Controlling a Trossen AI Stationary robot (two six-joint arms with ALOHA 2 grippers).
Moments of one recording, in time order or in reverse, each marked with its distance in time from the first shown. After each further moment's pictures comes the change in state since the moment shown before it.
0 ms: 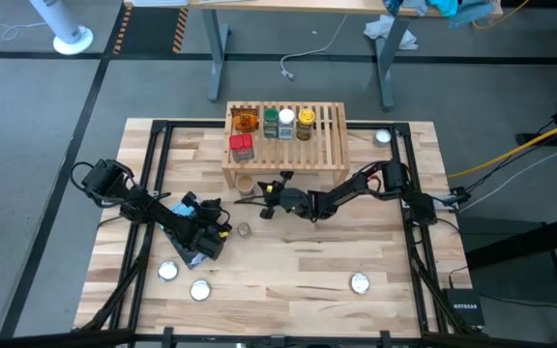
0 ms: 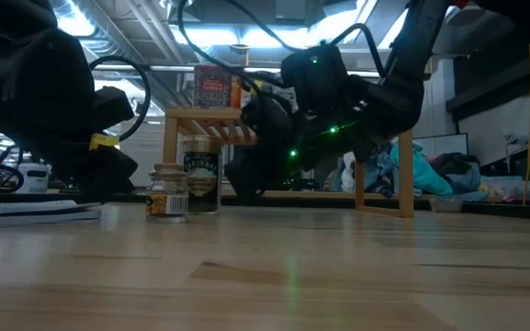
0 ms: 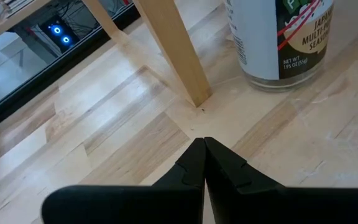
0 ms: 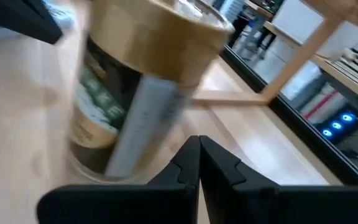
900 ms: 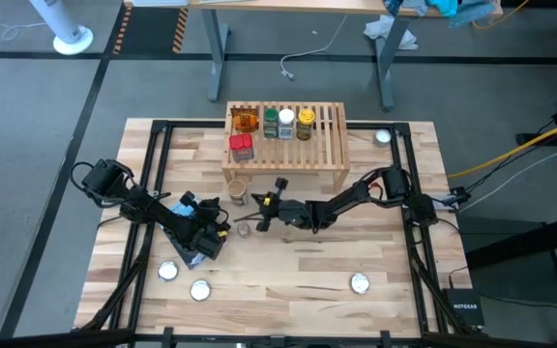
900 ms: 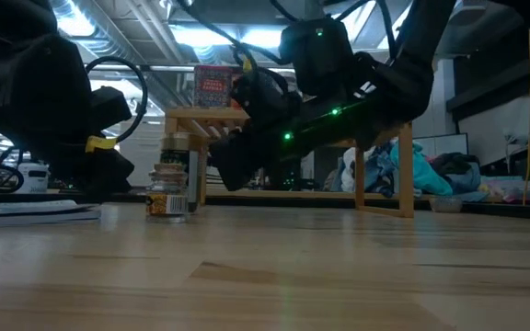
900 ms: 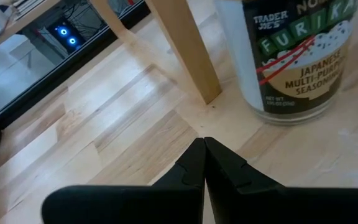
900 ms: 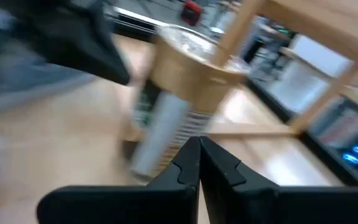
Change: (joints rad) left arm 0.000 0.000 0.000 -0.047 -0.004 -0.021; right arm 0.086 -0.001 0.042 0.016 0.006 -0.009
